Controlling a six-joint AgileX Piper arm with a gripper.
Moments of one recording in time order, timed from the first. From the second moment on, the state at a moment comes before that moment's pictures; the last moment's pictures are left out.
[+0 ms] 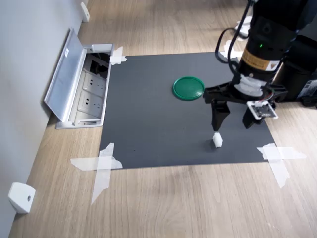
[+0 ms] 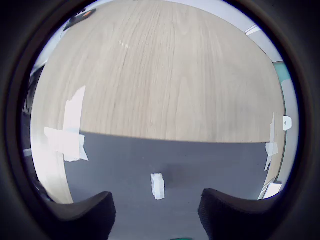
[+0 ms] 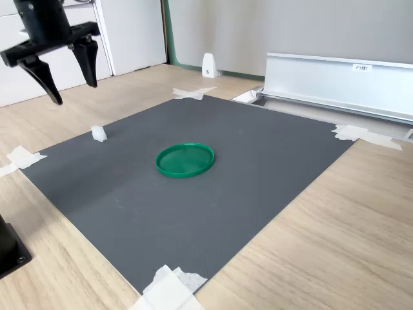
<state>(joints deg) 39.7 80.6 -50.5 -4.0 47.3 -52.5</state>
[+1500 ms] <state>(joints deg) 39.7 93.5 -48.6 -9.7 38.6 -47.0</state>
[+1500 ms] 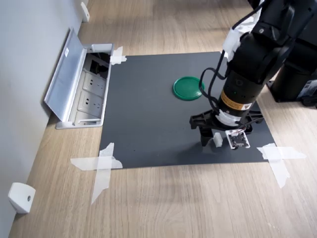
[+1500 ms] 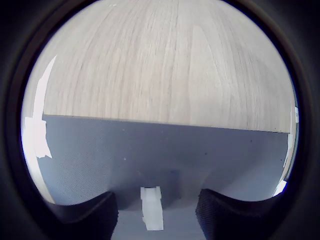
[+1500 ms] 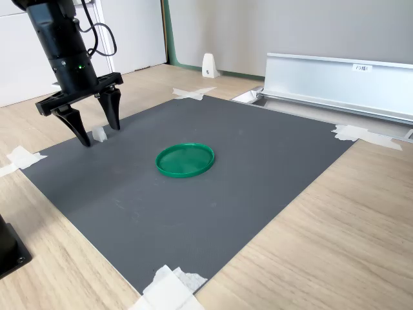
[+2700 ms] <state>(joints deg) 19.8 81.7 -62.9 -5.1 55.0 -49.1</state>
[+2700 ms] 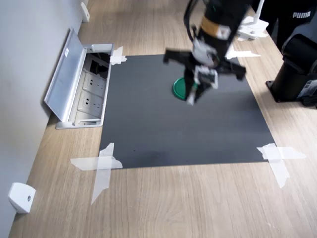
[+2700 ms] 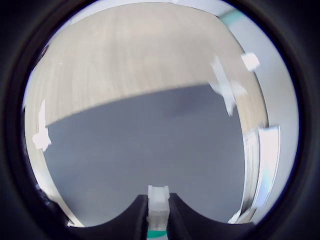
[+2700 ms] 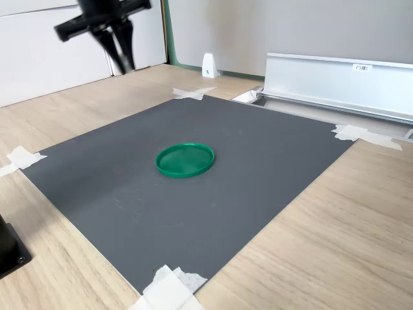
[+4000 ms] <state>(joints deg) -2.2 85.8 -45.6 -9.4 41.0 -51.0</state>
